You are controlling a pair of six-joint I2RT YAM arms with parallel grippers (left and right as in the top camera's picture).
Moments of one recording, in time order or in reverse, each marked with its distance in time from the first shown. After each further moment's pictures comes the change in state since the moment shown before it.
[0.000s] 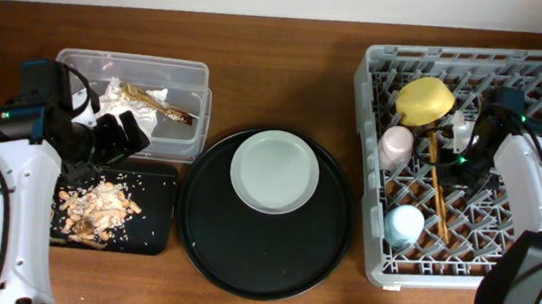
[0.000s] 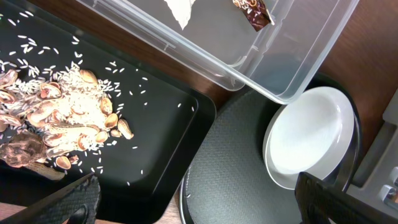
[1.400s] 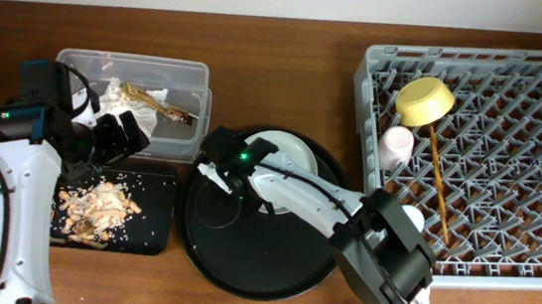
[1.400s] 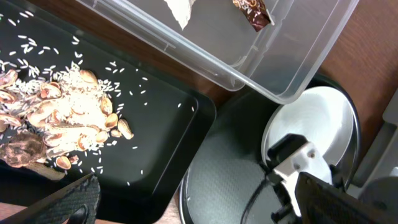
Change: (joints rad) left arm 0.000 0.000 0.000 0.000 0.000 0.000; right arm 1.061 0.386 0.233 0.177 0.009 0.007
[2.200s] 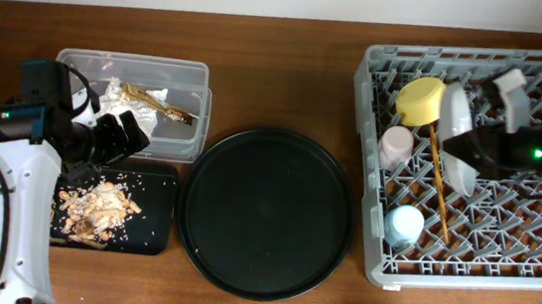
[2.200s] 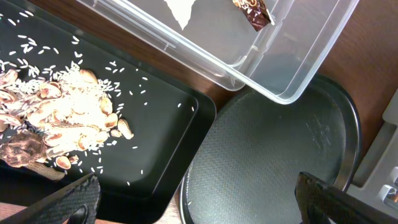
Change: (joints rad) left arm 0.000 0.000 0.000 0.000 0.000 0.000; right arm -1.229 -0.523 0.259 -0.798 -0.773 -0.512
